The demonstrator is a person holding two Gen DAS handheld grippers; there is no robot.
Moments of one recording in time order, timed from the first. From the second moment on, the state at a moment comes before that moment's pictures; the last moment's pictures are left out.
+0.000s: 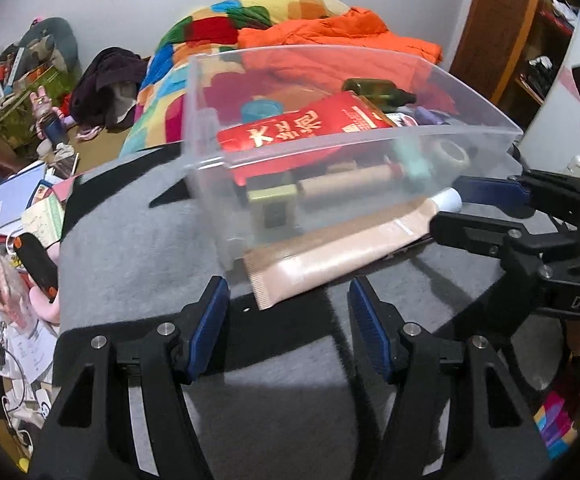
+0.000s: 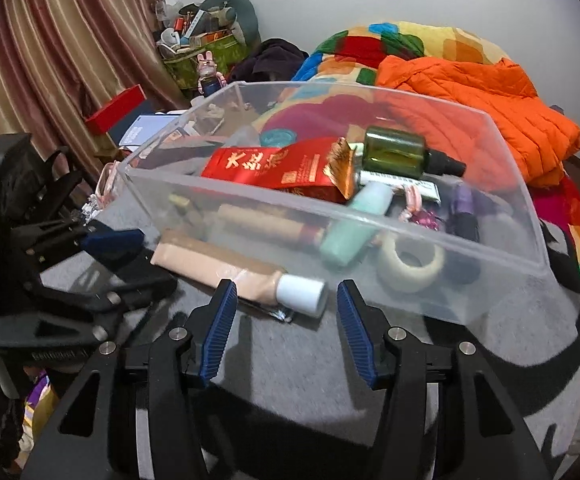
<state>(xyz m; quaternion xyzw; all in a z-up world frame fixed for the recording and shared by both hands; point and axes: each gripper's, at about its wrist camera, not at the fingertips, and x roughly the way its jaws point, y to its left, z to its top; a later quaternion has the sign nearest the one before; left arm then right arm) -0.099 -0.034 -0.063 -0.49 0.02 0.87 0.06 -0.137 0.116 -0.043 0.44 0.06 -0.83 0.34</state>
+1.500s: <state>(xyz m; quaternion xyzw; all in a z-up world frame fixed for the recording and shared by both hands) -0.075 -0.026 -0.034 -0.46 -0.04 0.89 0.06 -0.074 0.163 -0.048 0.44 0.15 -0.81 0.37</state>
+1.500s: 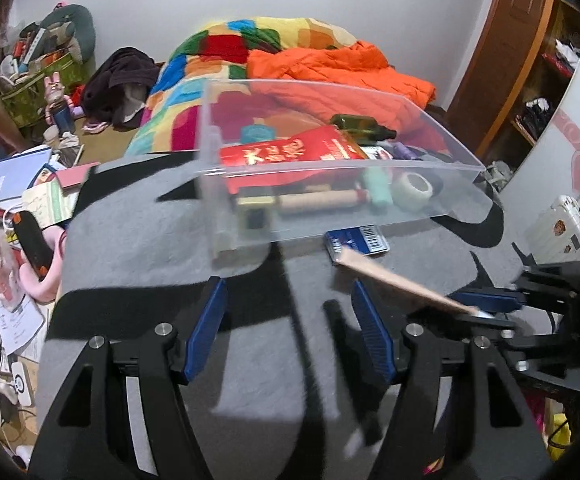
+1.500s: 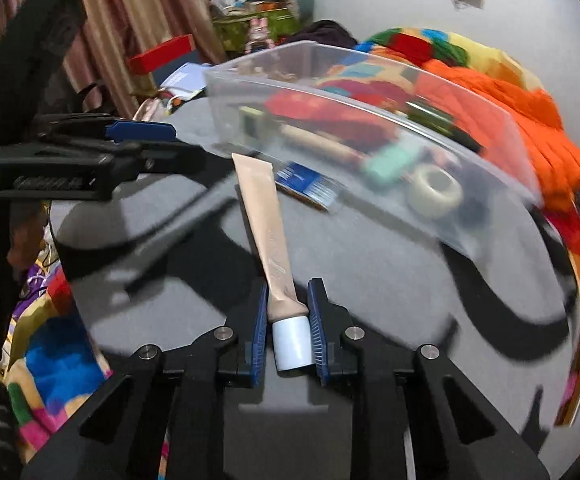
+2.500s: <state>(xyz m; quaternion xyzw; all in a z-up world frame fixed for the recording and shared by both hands) -0.123 0.034 -0.066 -0.49 -0.01 0.87 0.04 -0.067 0.236 -0.007 0.37 0.04 -0.87 0.31</state>
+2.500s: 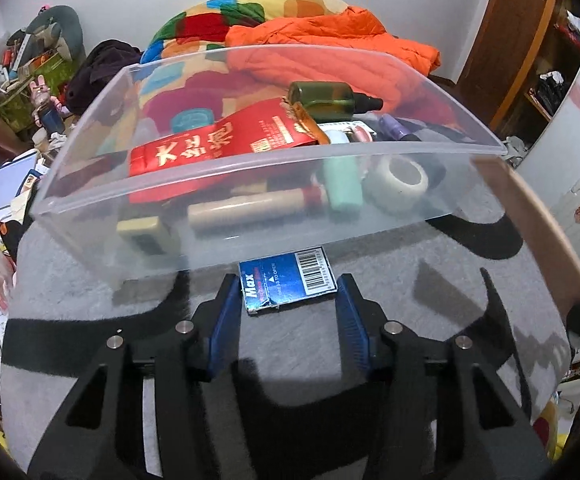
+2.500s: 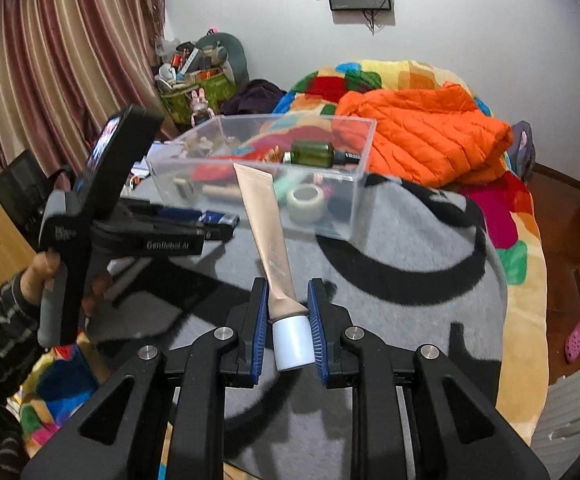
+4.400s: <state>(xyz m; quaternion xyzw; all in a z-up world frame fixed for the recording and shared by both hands) -0.106 -0.004 0.040 -0.34 -0.01 0.94 0.06 -0.150 0.163 0.037 0.34 0.06 -0.89 0.31</state>
